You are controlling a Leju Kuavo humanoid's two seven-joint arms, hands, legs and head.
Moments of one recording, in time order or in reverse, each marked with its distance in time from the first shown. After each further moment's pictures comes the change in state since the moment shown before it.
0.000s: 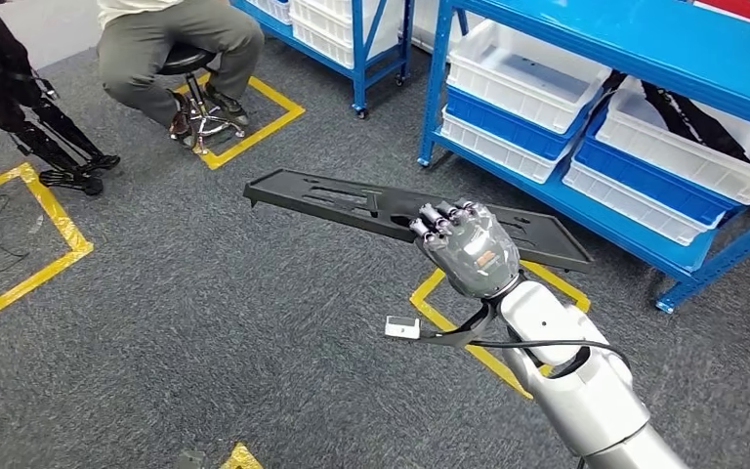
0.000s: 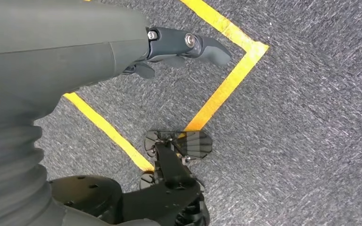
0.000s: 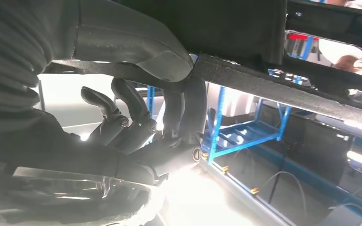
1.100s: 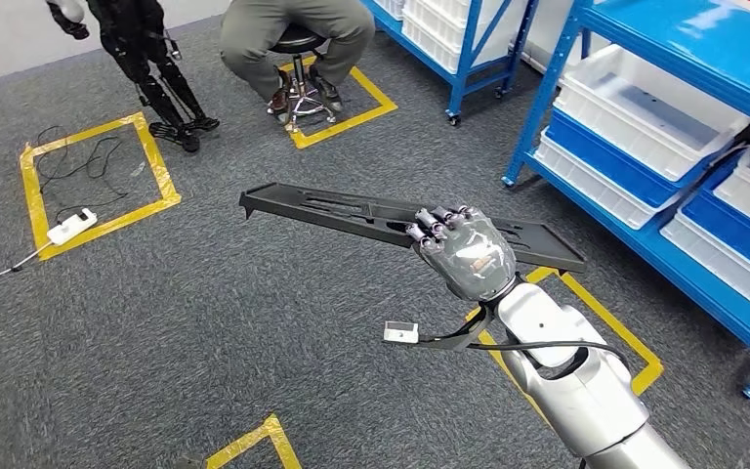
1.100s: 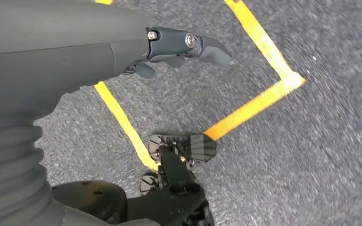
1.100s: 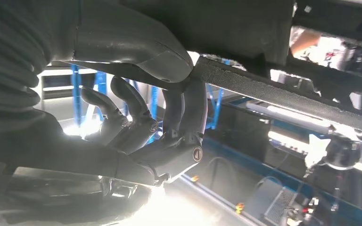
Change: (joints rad) left arm 0.002 0.000 0.009 0.000 -0.008 -0.002 0.001; right arm 0.004 -0.012 0.011 -0.002 0.001 0.000 -0.001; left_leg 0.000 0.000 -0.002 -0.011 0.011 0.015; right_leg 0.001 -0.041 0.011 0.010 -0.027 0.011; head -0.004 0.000
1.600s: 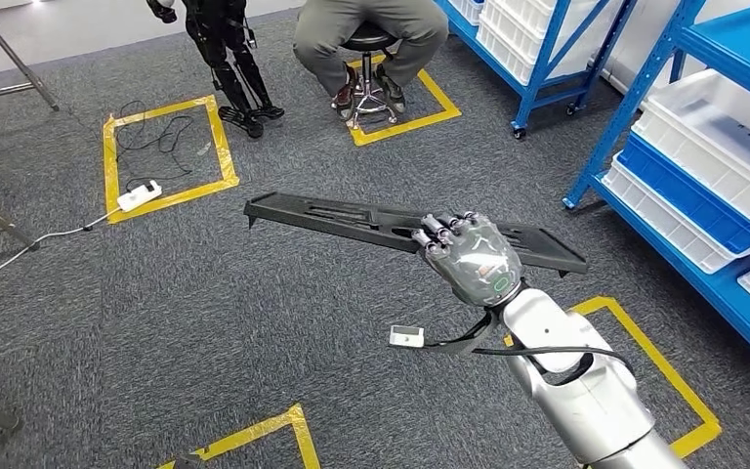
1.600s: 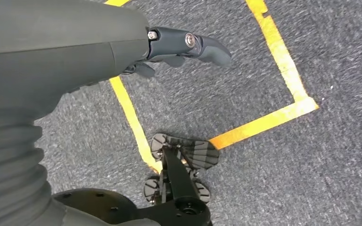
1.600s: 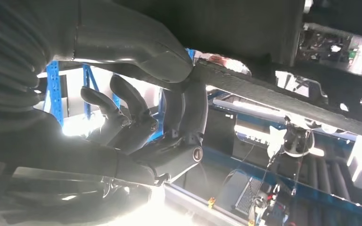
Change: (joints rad) left arm 0.003 -0.002 0.010 0.000 -0.004 -0.002 0.000; right arm 0.015 -0.012 -0.006 -0.003 -0.001 0.000 0.000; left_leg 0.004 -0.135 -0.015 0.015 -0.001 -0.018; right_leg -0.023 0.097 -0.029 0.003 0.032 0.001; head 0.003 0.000
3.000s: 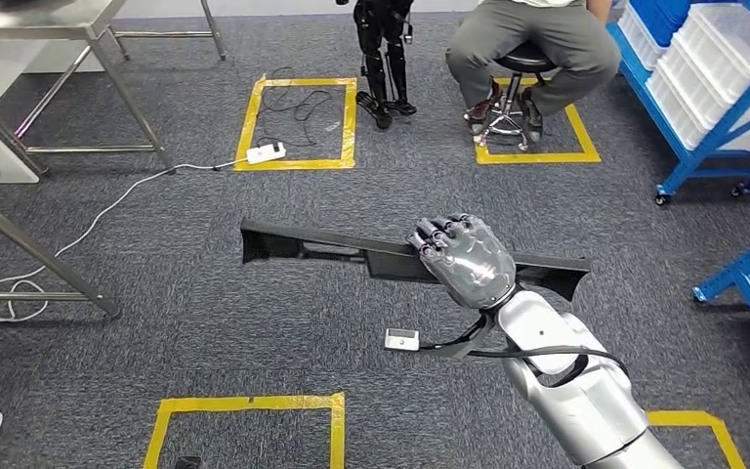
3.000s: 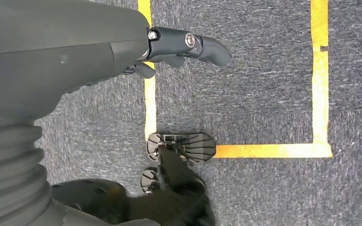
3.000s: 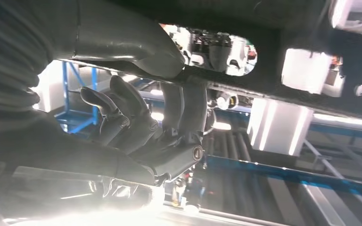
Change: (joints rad) left arm -0.004 0.001 0.003 0.000 -0.014 0.000 0.003; right arm 0.018 0.004 0.000 -0.009 0.004 0.000 0.002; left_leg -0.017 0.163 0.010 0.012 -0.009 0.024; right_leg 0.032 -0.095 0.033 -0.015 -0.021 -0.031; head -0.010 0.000
